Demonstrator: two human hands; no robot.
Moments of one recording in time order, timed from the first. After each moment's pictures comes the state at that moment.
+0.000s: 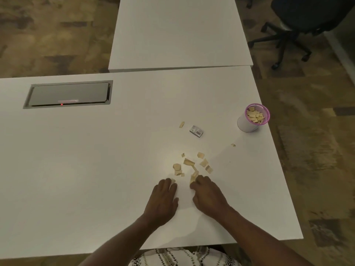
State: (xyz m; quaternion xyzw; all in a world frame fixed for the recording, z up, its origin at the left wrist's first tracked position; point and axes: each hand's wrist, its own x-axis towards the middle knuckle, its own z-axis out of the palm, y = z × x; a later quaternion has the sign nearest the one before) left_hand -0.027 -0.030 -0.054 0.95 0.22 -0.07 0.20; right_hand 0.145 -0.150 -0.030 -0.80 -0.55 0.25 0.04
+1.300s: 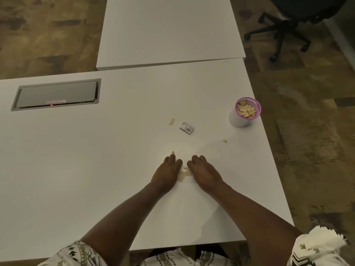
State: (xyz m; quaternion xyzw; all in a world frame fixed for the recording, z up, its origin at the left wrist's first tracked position) left_hand 0.079 -0.004 -0.044 0.94 0.22 -0.12 0.22; right_hand 0.206 -0.123 -0.048 -0.80 -0.57 0.19 0.02
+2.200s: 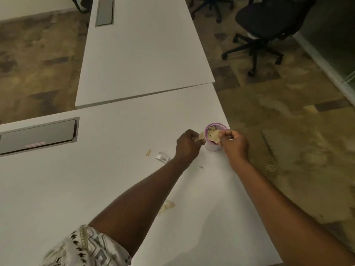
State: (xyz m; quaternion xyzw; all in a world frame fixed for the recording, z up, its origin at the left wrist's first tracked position) left_hand 0.314 -0.014 0.048 0.70 0.43 0.06 0.57; right_hand 0.417 -0.130 0.027 -0.83 0.00 0.18 0.53
